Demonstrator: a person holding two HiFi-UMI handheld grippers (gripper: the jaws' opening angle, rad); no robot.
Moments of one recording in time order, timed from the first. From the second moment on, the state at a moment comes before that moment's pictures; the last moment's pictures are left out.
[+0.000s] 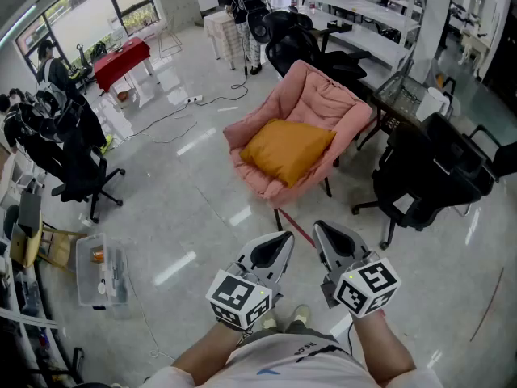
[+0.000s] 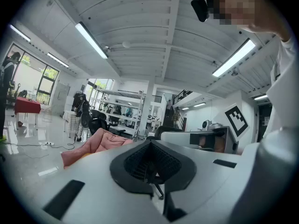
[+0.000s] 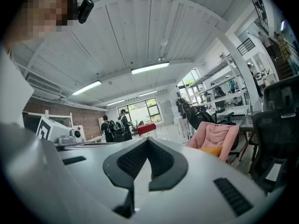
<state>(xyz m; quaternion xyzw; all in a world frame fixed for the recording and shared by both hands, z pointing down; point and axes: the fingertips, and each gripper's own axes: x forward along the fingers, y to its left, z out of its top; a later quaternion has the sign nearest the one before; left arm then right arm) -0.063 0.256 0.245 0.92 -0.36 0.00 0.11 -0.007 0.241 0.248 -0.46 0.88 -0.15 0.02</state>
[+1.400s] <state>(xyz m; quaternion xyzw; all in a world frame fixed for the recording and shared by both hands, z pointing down) -0.004 0.249 0.265 0.92 -0.38 0.03 0.09 0.061 0.232 0.251 -0.45 0.87 -0.19 0.07</state>
